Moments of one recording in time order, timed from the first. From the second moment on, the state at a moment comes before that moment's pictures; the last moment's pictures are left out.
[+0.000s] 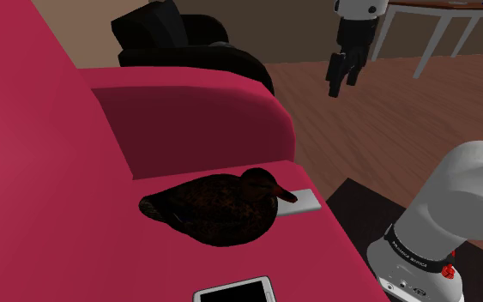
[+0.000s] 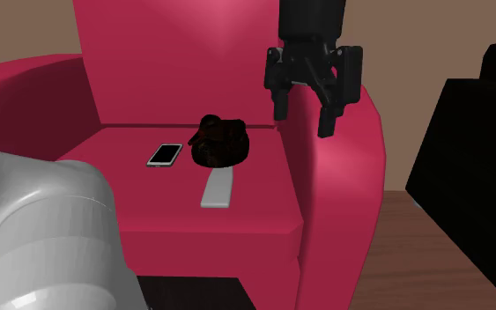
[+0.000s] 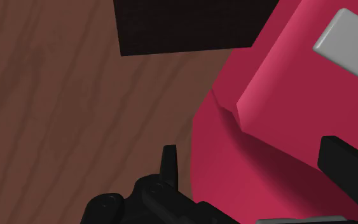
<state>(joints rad) -0.01 -0.75 -0.03 -2.36 -0.09 1.57 -0.02</state>
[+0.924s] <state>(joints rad) 0.09 -0.69 0.22 -2.39 0.11 1.61 0.26</state>
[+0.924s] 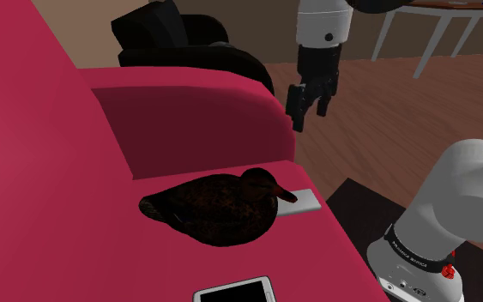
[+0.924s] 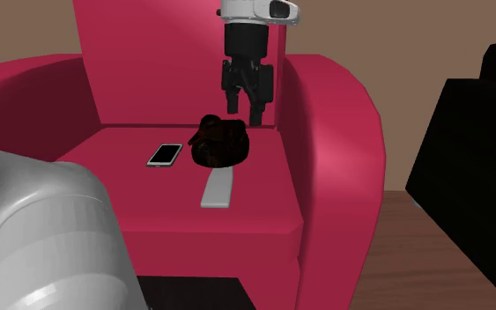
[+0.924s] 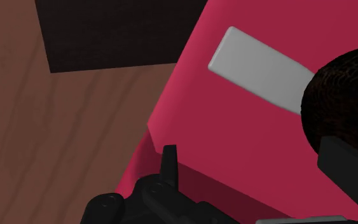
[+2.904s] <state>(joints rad) 0.16 -0.43 0.50 -2.33 0.27 1.82 0.57</state>
